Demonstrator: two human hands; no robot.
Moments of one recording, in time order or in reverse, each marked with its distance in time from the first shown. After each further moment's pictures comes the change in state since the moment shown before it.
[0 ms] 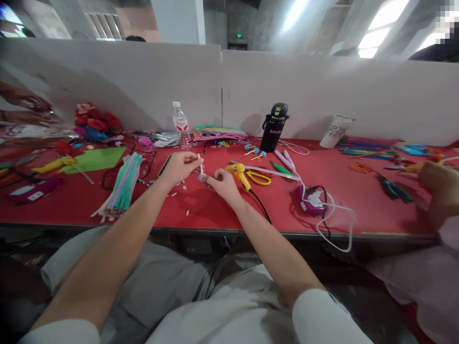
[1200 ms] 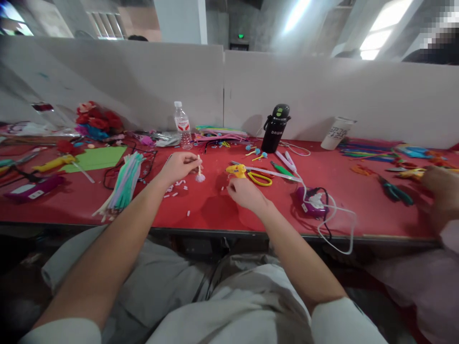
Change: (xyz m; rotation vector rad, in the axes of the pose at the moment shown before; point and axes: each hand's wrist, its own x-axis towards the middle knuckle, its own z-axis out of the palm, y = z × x) left_hand 0.005 -0.005 -0.014 0.089 -0.061 -0.036; right_hand -0.028 -0.046 -0.065 -1.170 -0.219 -0.224
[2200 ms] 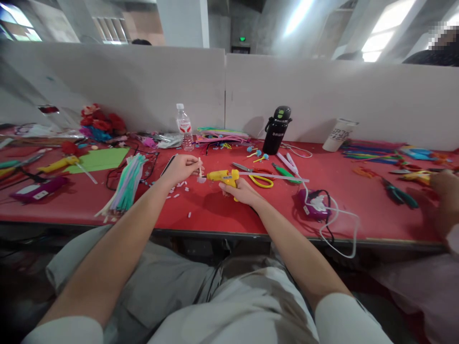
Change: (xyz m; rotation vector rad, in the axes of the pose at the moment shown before) left_hand 0.001 -0.004 0.003 -0.047 0.025 -0.052; right_hand 0.019 0.019 0.028 0.758 -0.138 0.040
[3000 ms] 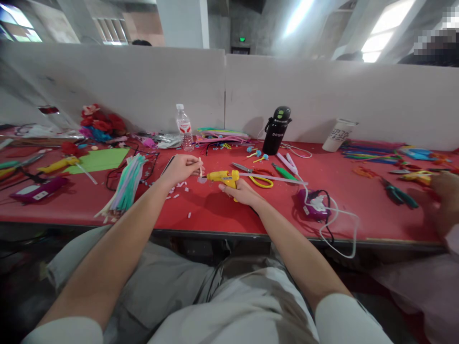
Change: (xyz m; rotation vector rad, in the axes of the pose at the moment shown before) left_hand 0.000 0.001 -0.001 -0.031 -0.011 -0.013; right_hand -0.004 -0.001 -0.002 -0.132 0.018 0.061
